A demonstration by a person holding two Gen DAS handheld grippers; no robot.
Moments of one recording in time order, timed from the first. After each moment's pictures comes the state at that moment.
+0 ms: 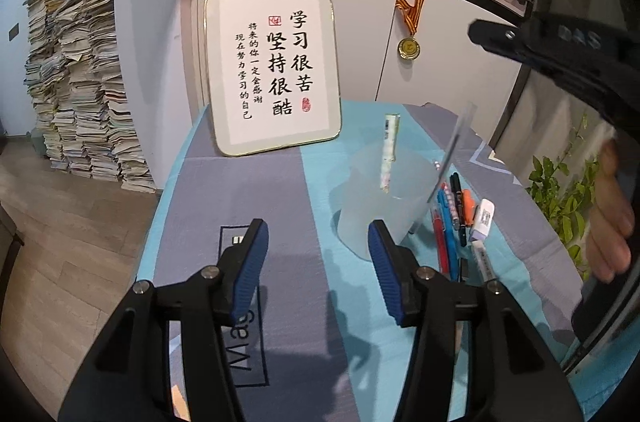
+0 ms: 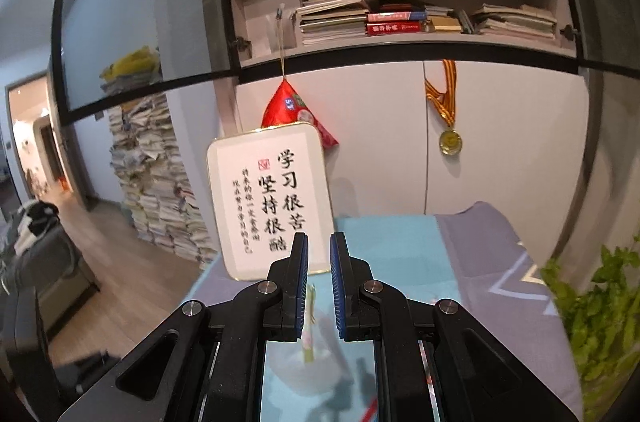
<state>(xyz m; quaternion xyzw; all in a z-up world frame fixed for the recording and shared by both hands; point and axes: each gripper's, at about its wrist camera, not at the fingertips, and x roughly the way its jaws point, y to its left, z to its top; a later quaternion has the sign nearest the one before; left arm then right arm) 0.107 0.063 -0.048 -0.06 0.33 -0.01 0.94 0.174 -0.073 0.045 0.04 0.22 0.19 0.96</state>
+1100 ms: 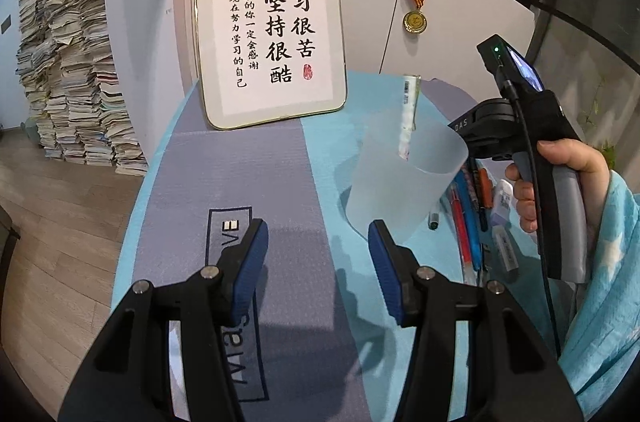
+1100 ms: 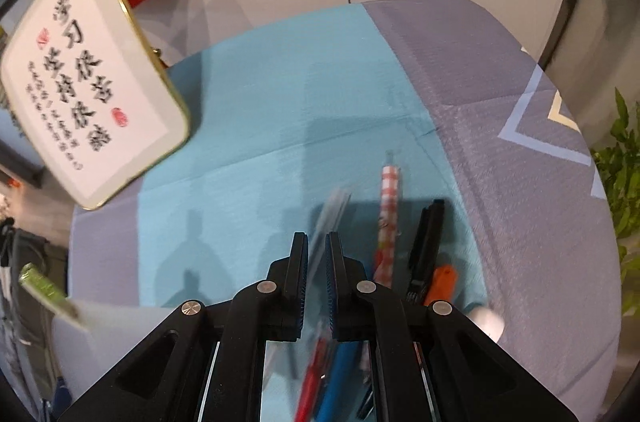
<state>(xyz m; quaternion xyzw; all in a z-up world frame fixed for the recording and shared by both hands) 0.133 0.067 -0.079 -0.06 0.37 -0.01 0.93 0.319 -0.108 -0.118 0.07 0.55 0.07 0.83</state>
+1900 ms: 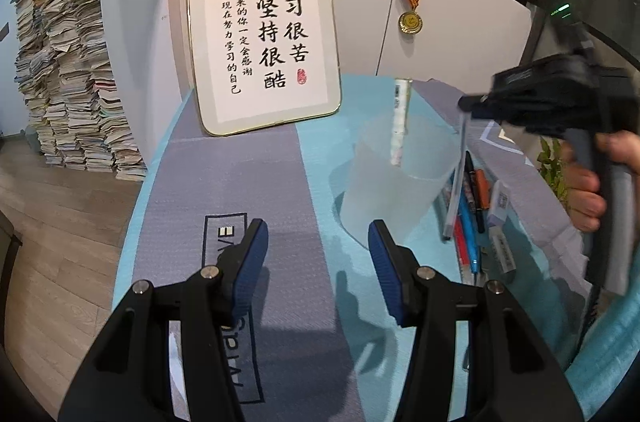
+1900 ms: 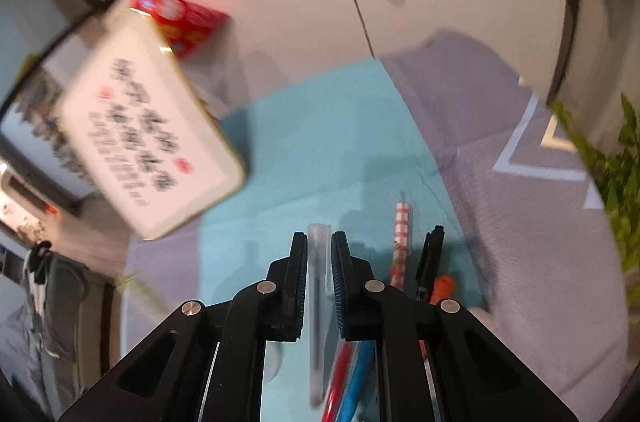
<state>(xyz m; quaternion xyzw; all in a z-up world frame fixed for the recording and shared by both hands) 0.129 0.061 -0.072 -0.05 0.36 -0.02 0.93 0.279 -0.140 -0.050 0.14 0.44 0.14 0.87</state>
